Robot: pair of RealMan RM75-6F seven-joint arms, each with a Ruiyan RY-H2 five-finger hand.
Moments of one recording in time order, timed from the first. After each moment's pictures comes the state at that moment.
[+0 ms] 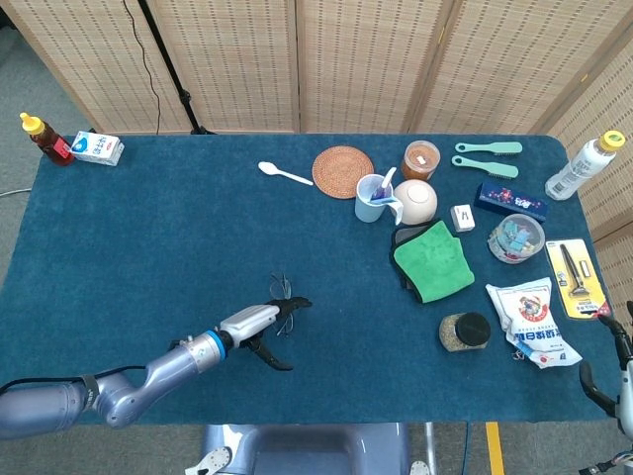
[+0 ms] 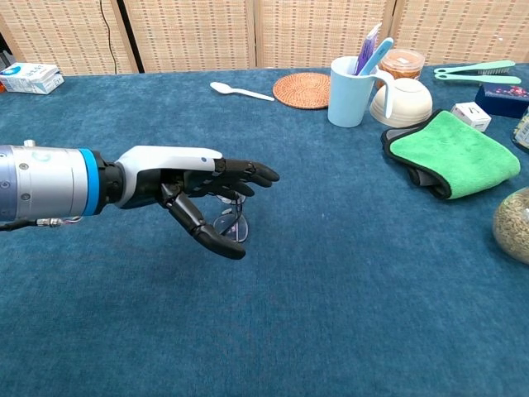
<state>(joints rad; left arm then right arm) -0.84 -1.47 -0.14 -1.61 1.30 0.54 -0.48 -0.11 -1.08 0.09 -1.76 -1.47 1.66 -0.04</state>
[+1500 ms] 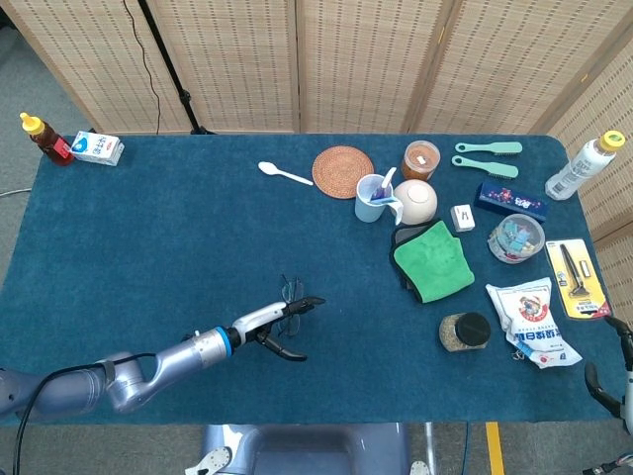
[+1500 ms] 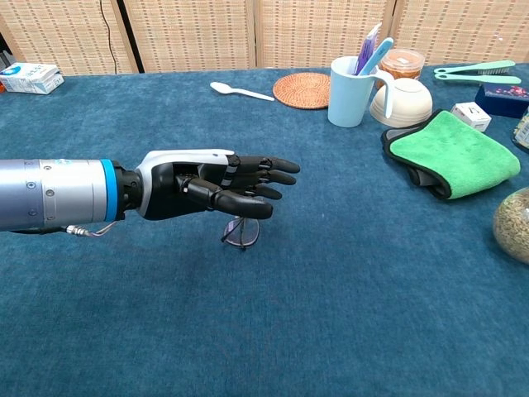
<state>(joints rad) -0.94 -1.58 0.02 -1.35 1.67 0.74 -1.34 -0.11 -1.07 0.09 -1.77 -1.46 1.67 -0.06</state>
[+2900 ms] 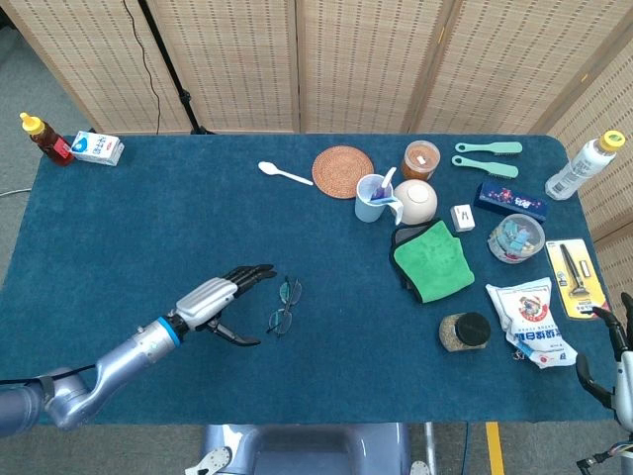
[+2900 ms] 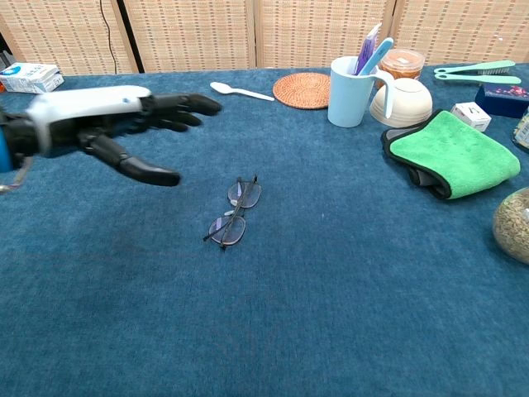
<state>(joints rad) -0.80 -1.33 0.07 -1.55 1.54 0.99 -0.56 -0.08 -1.07 0.11 -1.78 -1.47 1.64 -0.08</state>
